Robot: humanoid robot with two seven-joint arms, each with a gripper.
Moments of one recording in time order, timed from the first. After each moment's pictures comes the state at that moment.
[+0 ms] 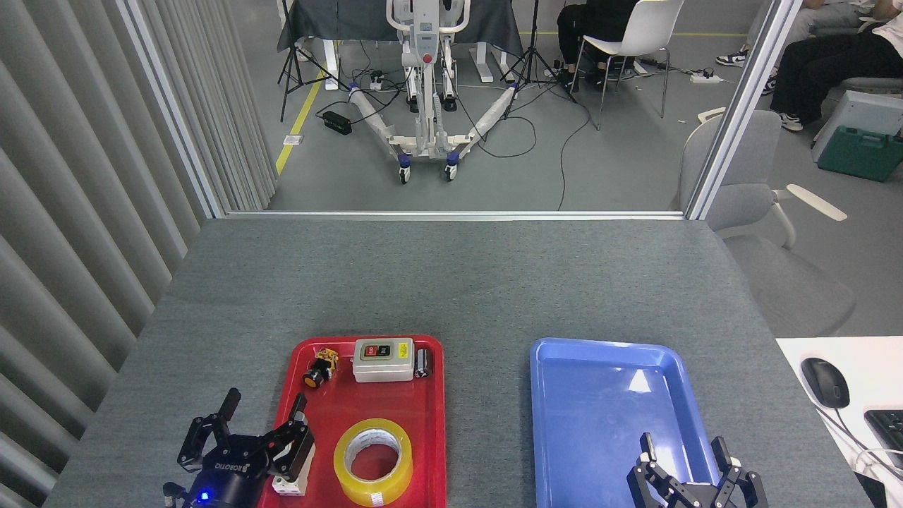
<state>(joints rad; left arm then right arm) 0.11 0.14 -0.03 -1.66 -1.29 -0.09 0.10 0.27 -0.02 -0.08 -1.67 1.41 -0.05 -0.15</state>
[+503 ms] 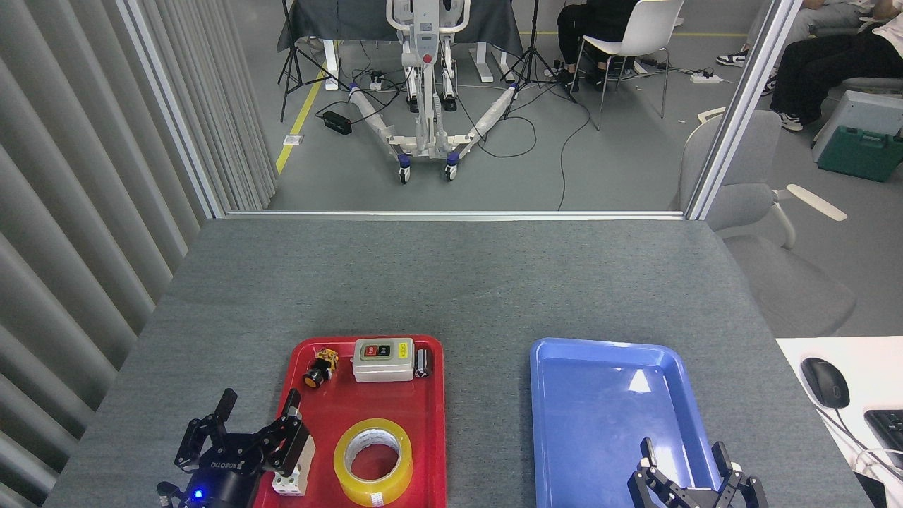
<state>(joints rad) 0.10 0.15 -0.03 -1.65 -1.20 -0.07 0.10 0.28 -0.03 -0.08 -1.68 1.41 -0.05 -0.15</state>
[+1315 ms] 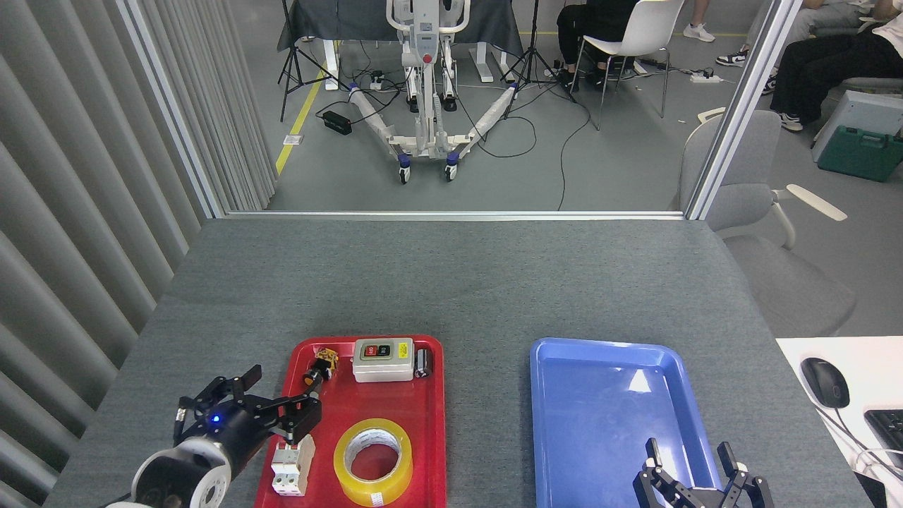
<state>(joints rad) -0.12 0.31 -0.16 -1.68 -1.16 -0.09 -0.58 0.28 -0.04 -0.09 -1.68 1.41 -0.05 -0.15</state>
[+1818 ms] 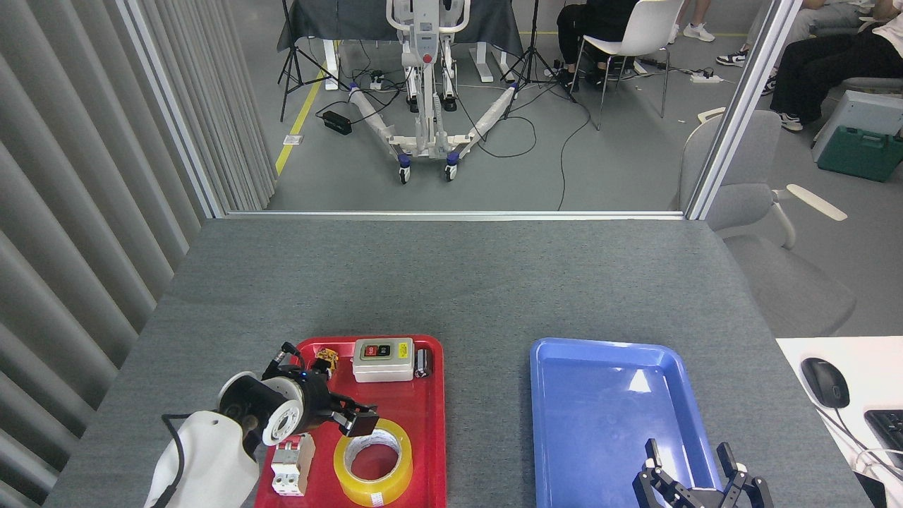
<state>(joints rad) -0.42 0.26 -0.39 -1.47 -1.16 -0.19 -1.08 0.28 -0.04 -0.09 -1.67 1.41 -0.05 -0.15</state>
